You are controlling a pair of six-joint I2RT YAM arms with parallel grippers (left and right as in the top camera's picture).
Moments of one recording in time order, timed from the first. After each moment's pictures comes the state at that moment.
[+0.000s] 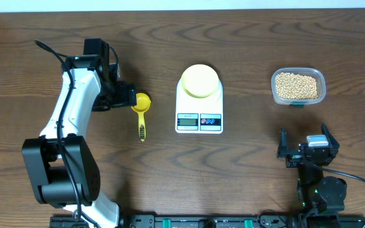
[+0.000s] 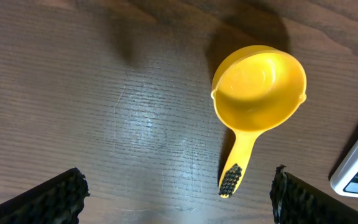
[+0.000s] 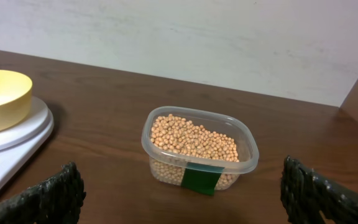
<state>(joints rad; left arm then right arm) 0.04 1.80 1.40 -1.08 0.05 -0.08 0.05 0.01 0.01 -0.07 0.04 -0.15</state>
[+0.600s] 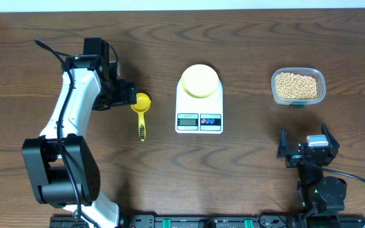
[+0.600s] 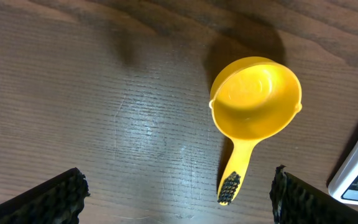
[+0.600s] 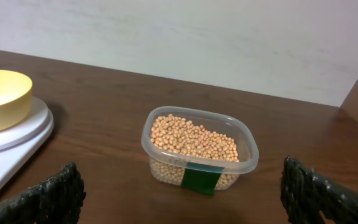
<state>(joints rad) 0.04 1.80 1.40 -1.05 0.05 -0.08 0.05 0.01 0.01 -0.07 0.04 -0.15</state>
